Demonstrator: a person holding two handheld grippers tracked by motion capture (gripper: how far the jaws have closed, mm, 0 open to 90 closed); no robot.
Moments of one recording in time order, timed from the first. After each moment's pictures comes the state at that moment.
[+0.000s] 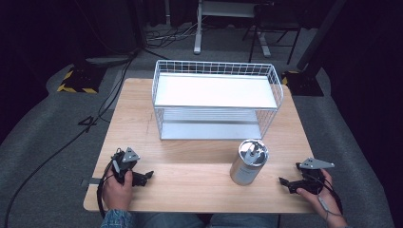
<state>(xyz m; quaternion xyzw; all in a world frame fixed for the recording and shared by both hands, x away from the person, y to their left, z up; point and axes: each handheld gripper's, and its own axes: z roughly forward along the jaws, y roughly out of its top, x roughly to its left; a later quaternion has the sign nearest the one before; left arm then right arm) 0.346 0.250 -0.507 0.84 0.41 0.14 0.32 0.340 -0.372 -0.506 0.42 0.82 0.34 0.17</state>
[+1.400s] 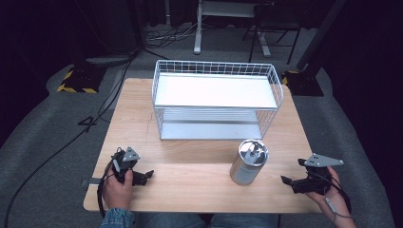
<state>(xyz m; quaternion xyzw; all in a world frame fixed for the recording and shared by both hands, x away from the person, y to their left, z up) 0.348 0.250 -0.506 0.84 0.40 0.15 0.32 0.325 -0.358 -0.453 0.39 0.83 0.37 0.18</state>
